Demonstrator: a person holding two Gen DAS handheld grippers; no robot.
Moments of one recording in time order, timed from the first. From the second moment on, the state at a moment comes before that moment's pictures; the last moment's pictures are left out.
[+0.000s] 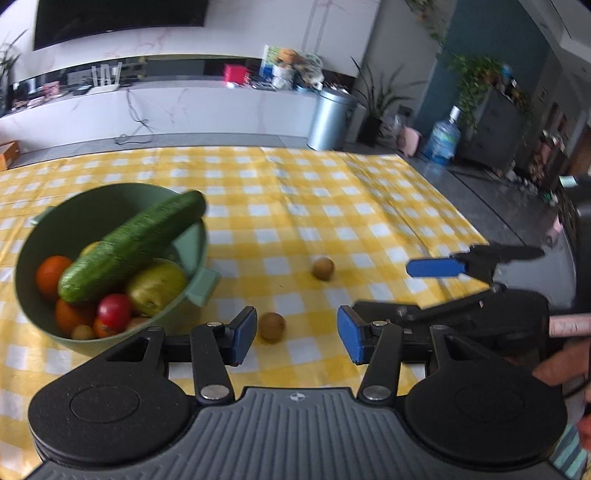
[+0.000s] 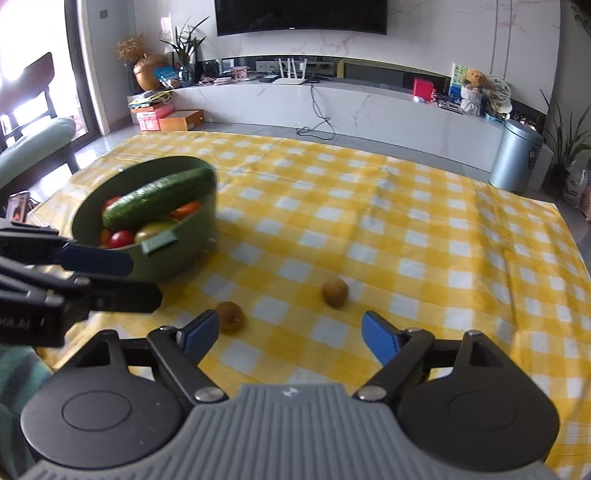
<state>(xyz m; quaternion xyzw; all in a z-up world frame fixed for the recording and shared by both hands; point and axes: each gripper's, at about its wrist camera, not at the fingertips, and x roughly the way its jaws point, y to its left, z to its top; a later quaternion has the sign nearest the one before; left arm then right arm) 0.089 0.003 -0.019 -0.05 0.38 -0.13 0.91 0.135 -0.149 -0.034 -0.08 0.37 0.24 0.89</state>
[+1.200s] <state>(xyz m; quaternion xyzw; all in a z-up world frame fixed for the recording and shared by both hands) 0.125 -0.006 -0.093 -0.08 0.41 -0.07 0.91 0.213 -0.140 -0.092 -0.03 0.39 0.17 0.90</state>
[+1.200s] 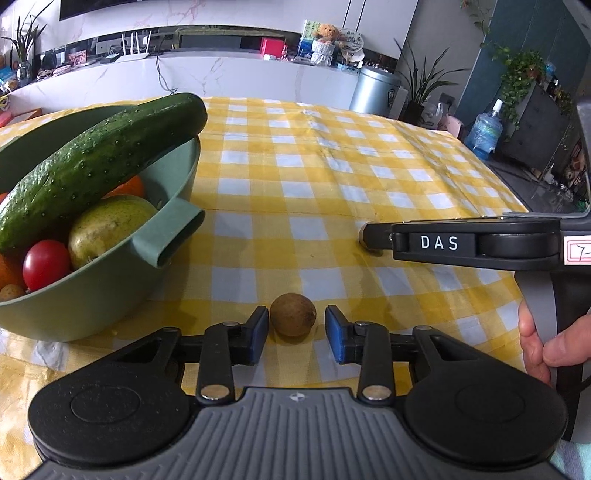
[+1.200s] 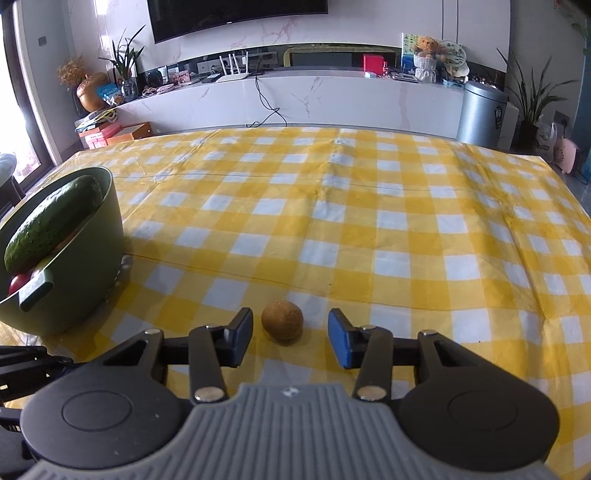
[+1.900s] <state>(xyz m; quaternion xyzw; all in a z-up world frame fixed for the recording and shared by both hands) 0.128 -0.006 -0.095 -0.08 0.40 -0.07 0.91 0.219 -0.132 -0.100 -0.03 0.40 0.18 0.90</state>
